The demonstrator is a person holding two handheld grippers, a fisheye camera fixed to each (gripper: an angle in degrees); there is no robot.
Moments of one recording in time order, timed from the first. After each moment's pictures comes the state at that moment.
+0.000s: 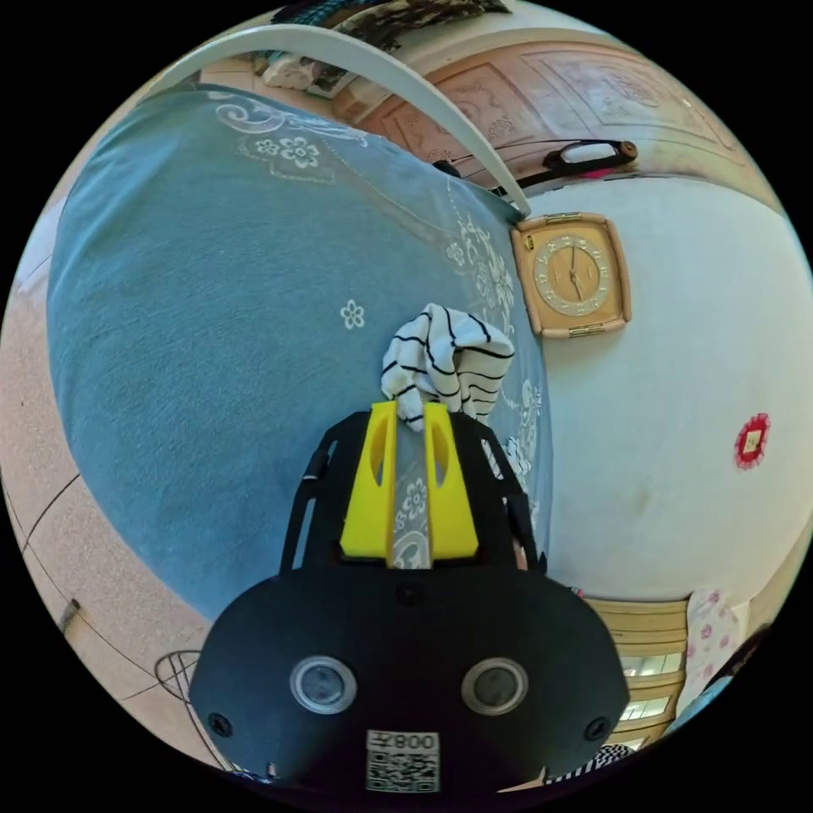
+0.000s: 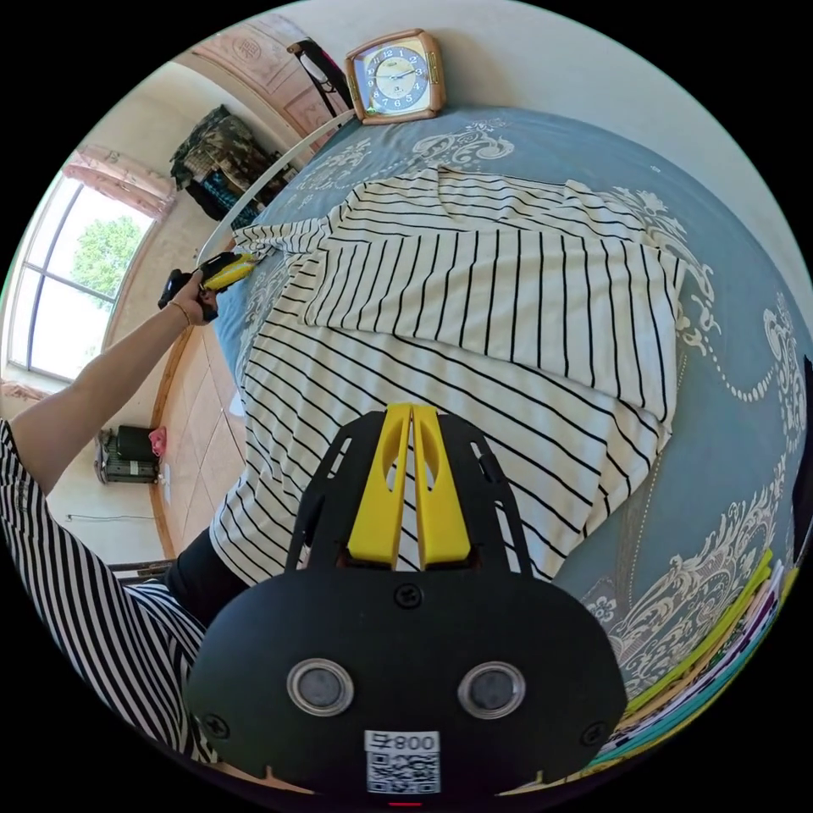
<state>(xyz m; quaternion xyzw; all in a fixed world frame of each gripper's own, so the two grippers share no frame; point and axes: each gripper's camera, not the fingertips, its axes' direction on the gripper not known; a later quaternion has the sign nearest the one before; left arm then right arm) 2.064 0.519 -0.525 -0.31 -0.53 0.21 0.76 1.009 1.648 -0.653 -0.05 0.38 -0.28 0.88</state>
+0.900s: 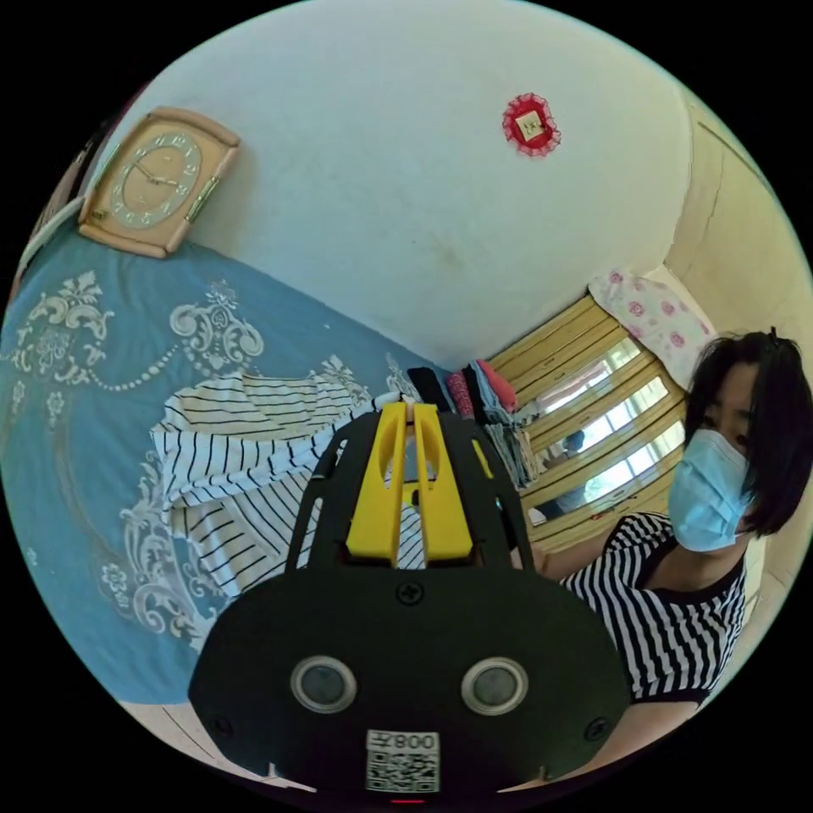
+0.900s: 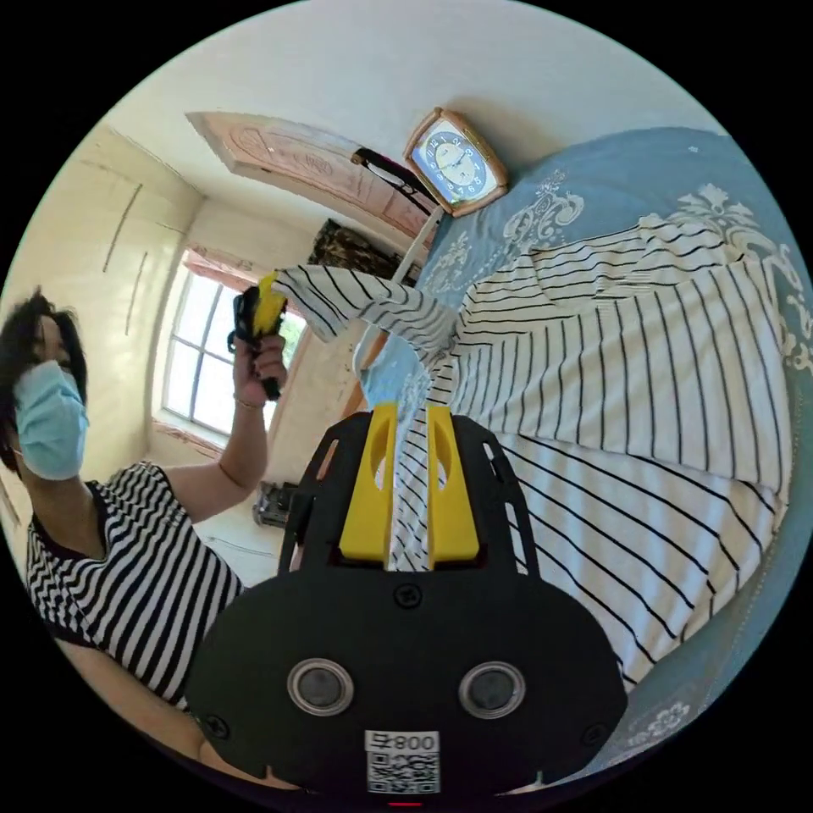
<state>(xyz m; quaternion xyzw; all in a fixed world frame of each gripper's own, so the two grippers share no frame) 2.157 0.845 -0.428 -0.70 -0.21 0.33 0.60 1.041 1.563 -0.749 -0.01 0.03 -0.29 0.96</state>
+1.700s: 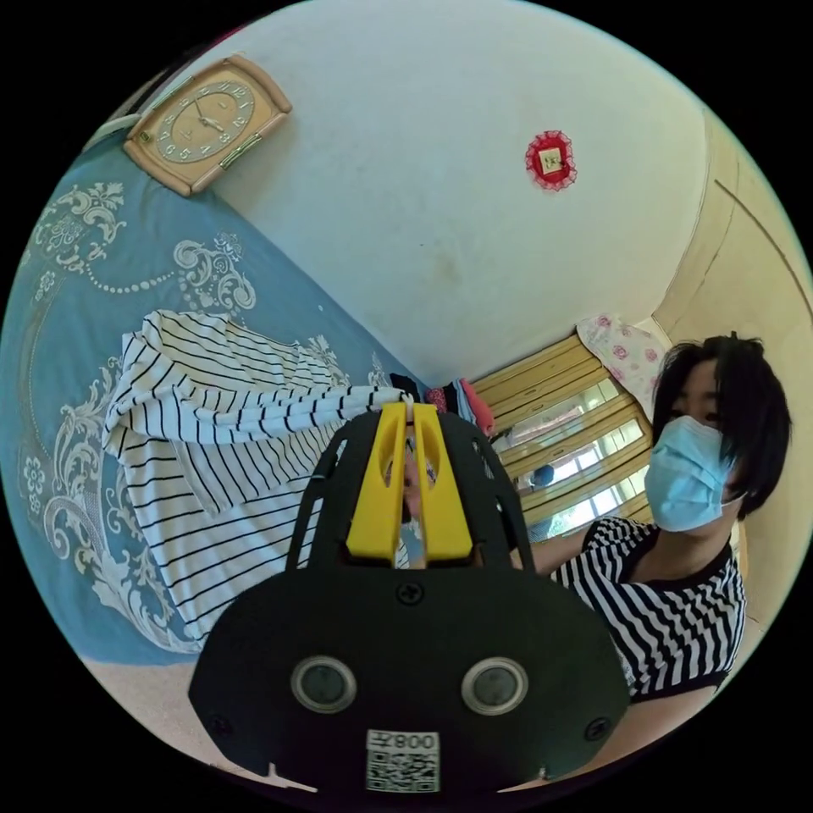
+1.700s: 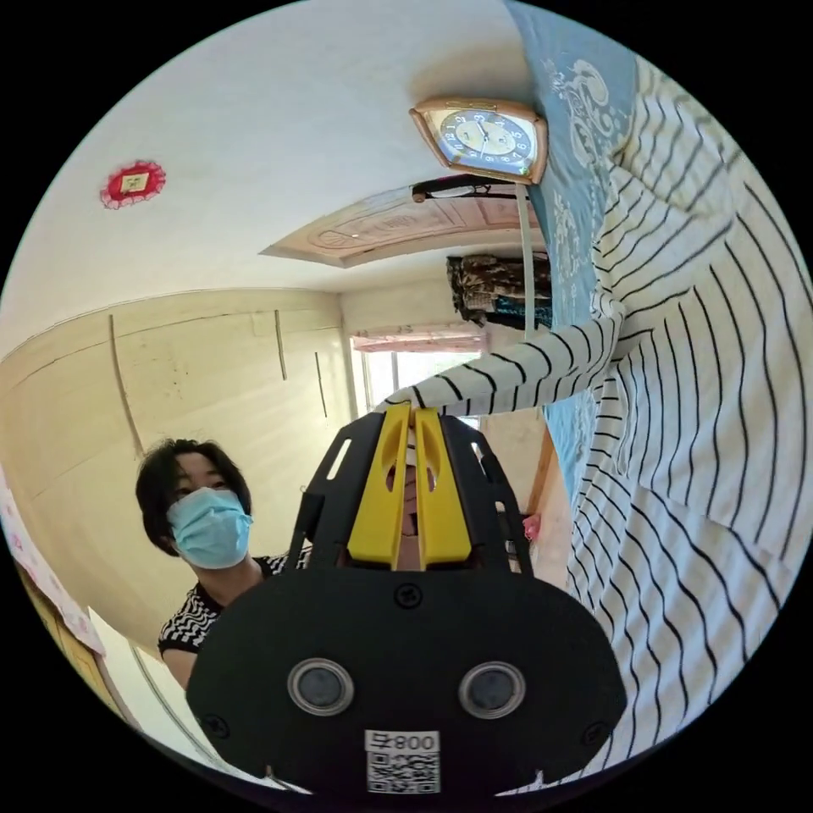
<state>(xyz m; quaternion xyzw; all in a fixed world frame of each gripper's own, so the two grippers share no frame) 2.066 0.877 -0.491 -0.67 -0.21 0.25 0.67 1.114 1.428 -0.696 -0.09 -0.35 -0.15 0.92</state>
